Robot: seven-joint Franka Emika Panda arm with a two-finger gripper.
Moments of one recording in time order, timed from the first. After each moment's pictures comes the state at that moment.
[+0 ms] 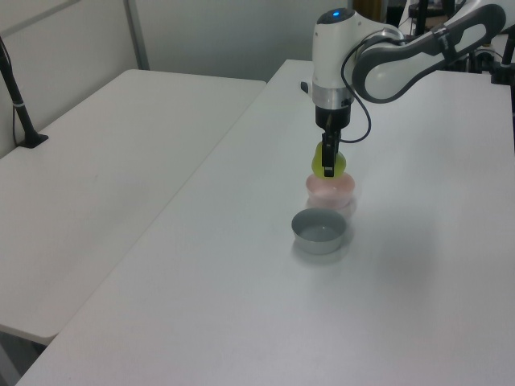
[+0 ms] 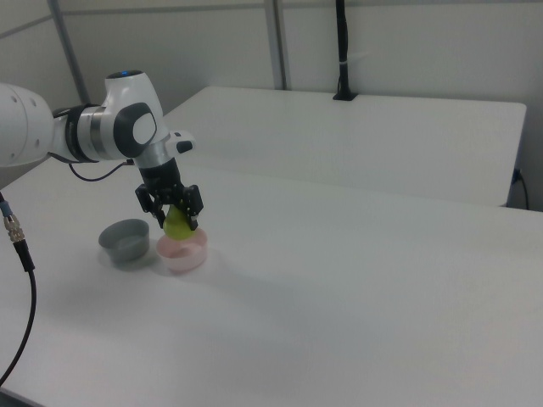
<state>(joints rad) -0.02 0.34 0.23 -1.75 -0.18 2.08 0.09</state>
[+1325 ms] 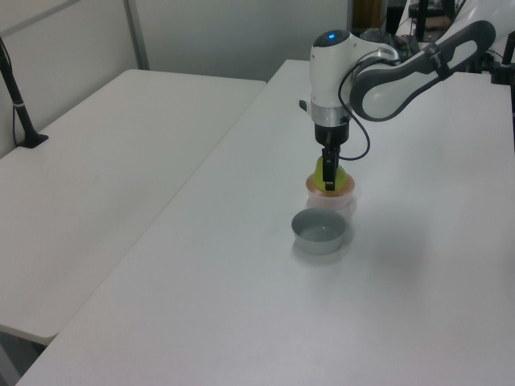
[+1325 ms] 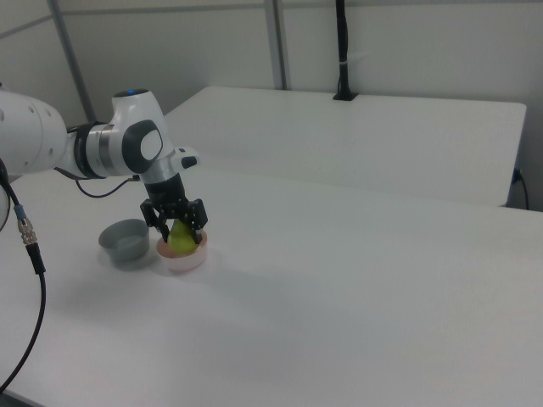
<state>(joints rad) -0.02 0.39 0.23 -1.77 -0.22 2.12 0.09</state>
